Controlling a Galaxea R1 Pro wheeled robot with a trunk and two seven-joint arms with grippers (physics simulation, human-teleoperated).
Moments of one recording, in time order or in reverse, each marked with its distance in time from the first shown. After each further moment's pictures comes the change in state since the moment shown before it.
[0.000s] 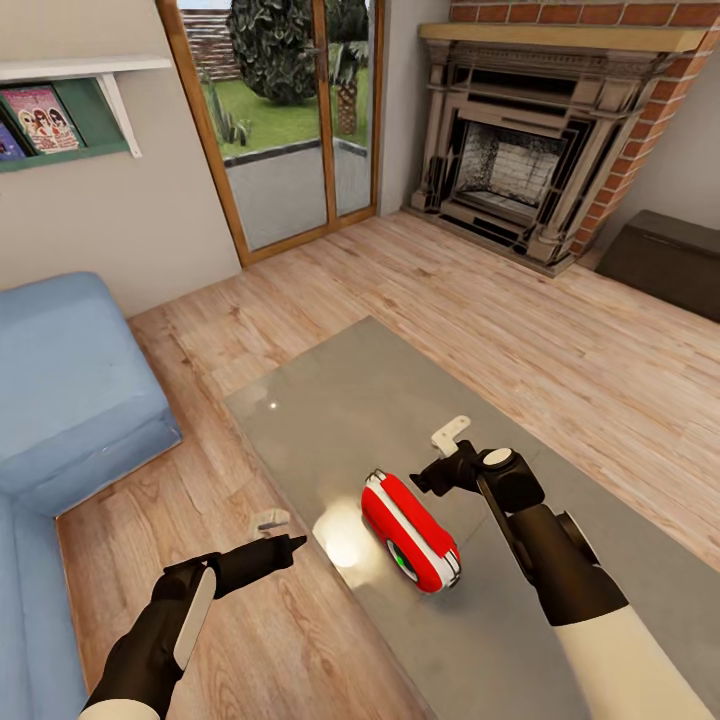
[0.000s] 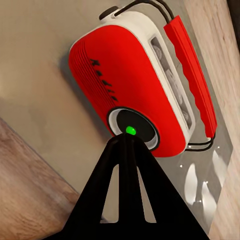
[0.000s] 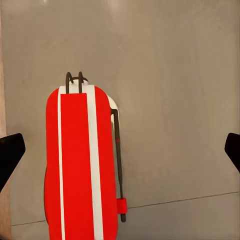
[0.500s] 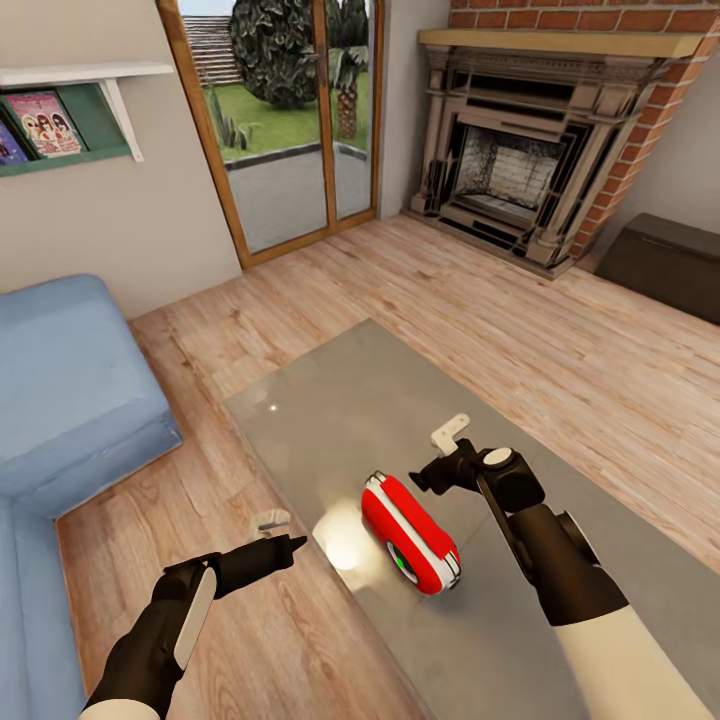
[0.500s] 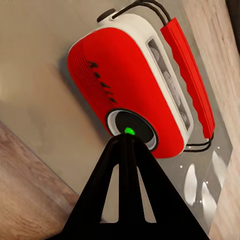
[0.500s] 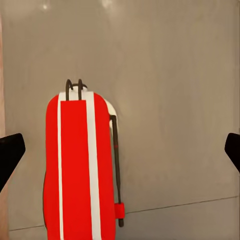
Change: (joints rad) left arm 0.000 0.000 -0.002 0.001 0.000 0.000 0.000; right arm 0.000 0.001 0.000 -0.006 -0.001 -0.010 -0.001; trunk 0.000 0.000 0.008
